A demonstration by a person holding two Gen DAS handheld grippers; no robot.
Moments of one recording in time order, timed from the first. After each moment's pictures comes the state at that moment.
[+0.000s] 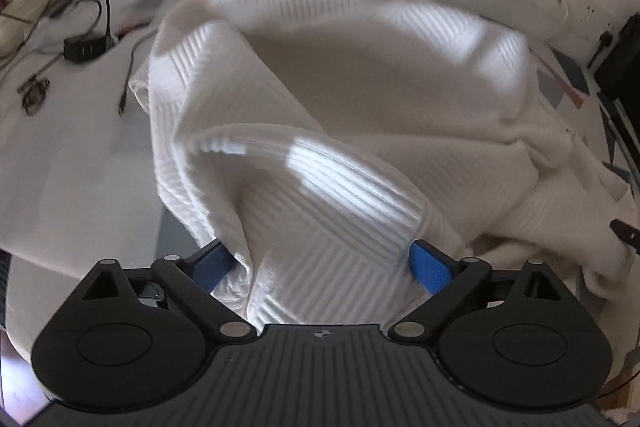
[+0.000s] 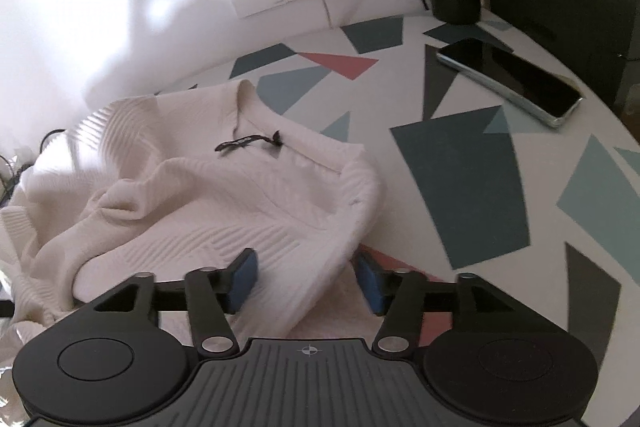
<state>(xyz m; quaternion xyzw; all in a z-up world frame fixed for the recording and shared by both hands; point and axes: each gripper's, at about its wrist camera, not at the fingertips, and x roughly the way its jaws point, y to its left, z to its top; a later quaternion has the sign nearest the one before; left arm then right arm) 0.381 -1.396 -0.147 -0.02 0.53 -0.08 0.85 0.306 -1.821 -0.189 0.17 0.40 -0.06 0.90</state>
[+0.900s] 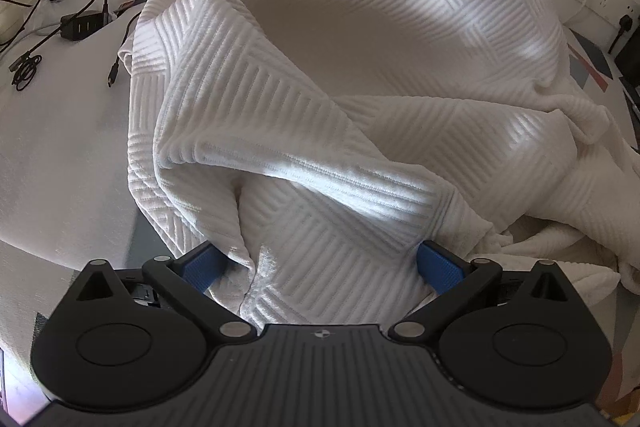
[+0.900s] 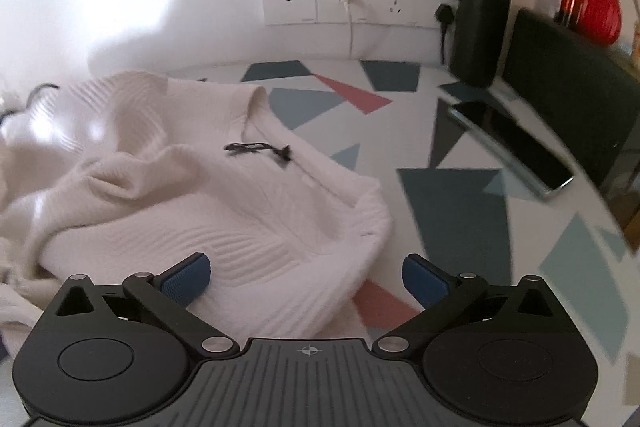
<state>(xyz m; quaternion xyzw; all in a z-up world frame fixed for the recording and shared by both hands) 0.381 -1.404 -0.184 -0.01 0.52 -0.06 0.85 0.313 -1.796 -0.186 0.09 0.38 -0.05 0.92</state>
